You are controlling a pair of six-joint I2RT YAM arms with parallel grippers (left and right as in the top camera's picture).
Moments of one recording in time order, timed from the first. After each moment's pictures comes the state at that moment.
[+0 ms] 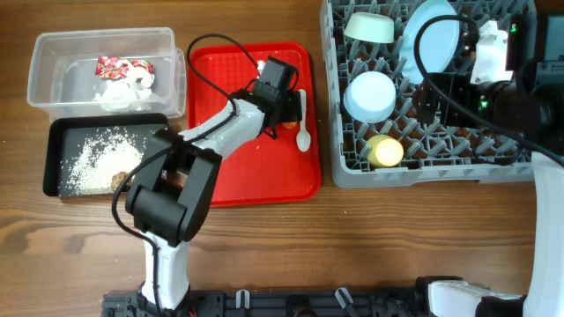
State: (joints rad) left arm -0.49 2.10 1.38 -0.31 -0.03 -0.50; right arm 0.02 1.43 1.87 -1.48 -0.13 0.11
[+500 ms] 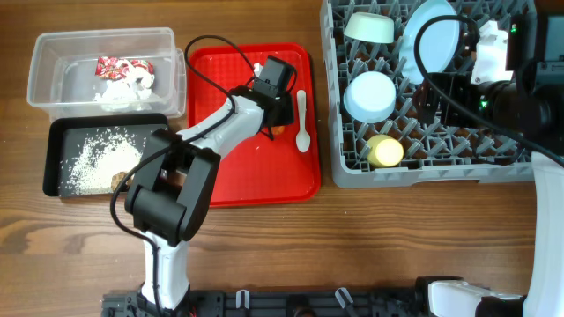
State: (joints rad) left arm -0.48 2.10 1.41 -0.45 -0.04 -0.52; right arm 0.02 1.43 1.87 -1.48 -0.13 0.11
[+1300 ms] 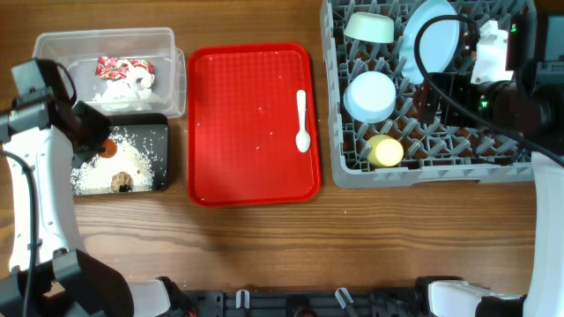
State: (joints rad) left arm 0.38 1.54 1.32 -1.02 -0.06 -0.62; right arm 0.02 1.43 1.87 -1.48 -0.13 0.11
